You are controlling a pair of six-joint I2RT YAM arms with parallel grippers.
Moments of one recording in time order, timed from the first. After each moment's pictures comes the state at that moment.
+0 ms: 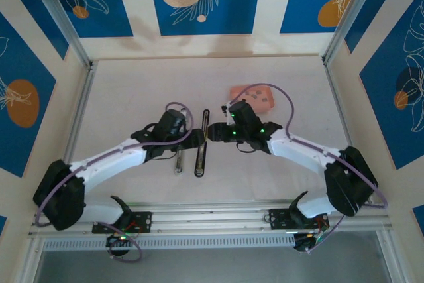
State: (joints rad) left arm -0.69 1.30 0.81 -0.31 0.09 -0.76; right arm 0.72 1.44 0.92 -0.26 -0.17 0.62
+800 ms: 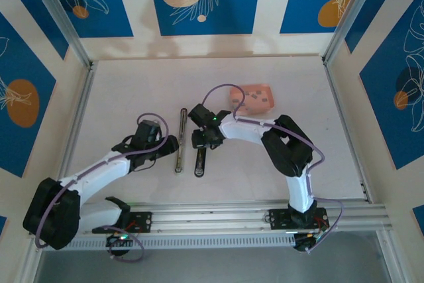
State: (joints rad) left arm -0.48 1.17 0.55 -0.26 0.07 -0.75; right arm 0.84 1.99 1.36 -0.60 0.00 0.65
